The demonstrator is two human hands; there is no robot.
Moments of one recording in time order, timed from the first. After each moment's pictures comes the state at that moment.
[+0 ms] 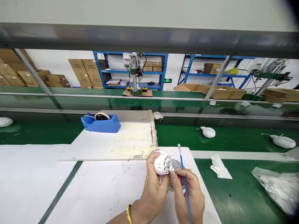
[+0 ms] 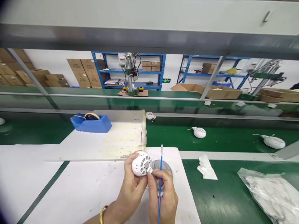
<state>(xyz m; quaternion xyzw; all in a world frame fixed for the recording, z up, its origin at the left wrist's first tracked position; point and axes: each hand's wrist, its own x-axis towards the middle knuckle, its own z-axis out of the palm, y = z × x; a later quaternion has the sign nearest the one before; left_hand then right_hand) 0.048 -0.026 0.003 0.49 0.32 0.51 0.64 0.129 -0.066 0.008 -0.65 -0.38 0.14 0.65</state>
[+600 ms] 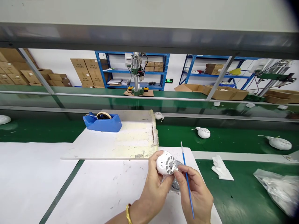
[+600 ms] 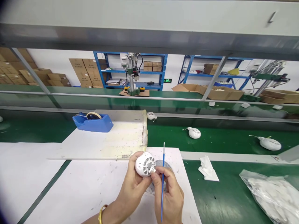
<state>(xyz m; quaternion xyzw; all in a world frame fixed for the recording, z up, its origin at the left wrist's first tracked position) 0.047 -0.027 0.019 0.50 0.28 0.47 0.68 0.151 -0.061 0.002 -0.60 -0.44 0.15 0.65</state>
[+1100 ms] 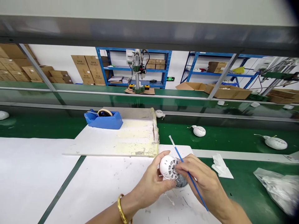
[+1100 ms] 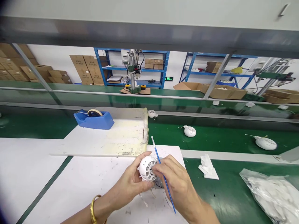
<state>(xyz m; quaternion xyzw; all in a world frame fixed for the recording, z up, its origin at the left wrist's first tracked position) 0.026 -0.017 0.032 0.48 0.22 0.34 0.78 0.206 -0.046 0.051 -0.38 -0.82 0.03 0.42</state>
